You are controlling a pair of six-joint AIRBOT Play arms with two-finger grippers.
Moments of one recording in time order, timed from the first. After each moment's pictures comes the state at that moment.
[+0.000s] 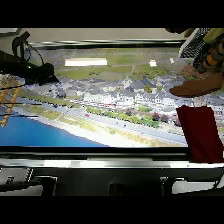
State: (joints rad) left arm -0.06 -1.47 1.84 1.18 -1.50 -1.70; right arm -0.45 -1.61 2.00 -1.50 1.31 2.42
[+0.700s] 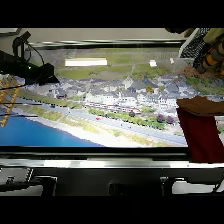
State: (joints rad) left arm -0.06 -1.47 1.84 1.18 -1.50 -1.68; right arm -0.45 -1.57 1.99 -1.81 1.79 2.39
